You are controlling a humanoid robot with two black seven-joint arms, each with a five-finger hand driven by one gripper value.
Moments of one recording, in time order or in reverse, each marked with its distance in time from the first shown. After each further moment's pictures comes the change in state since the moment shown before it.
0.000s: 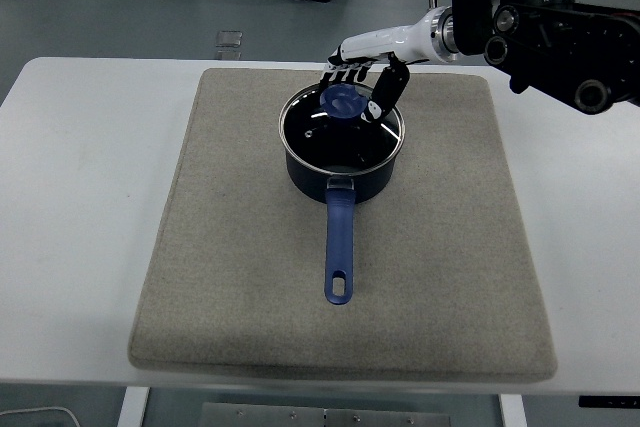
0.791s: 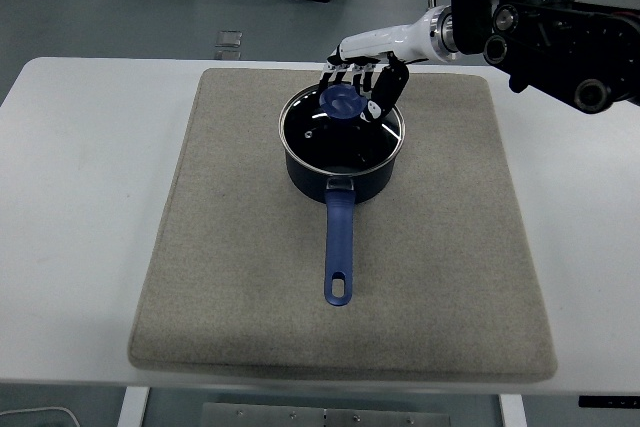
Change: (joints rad) left arm 0.000 0.000 0.000 0.000 0.000 0.000 0.000; right arm 0.002 0.001 0.001 0.000 -0.001 0.003 0.000
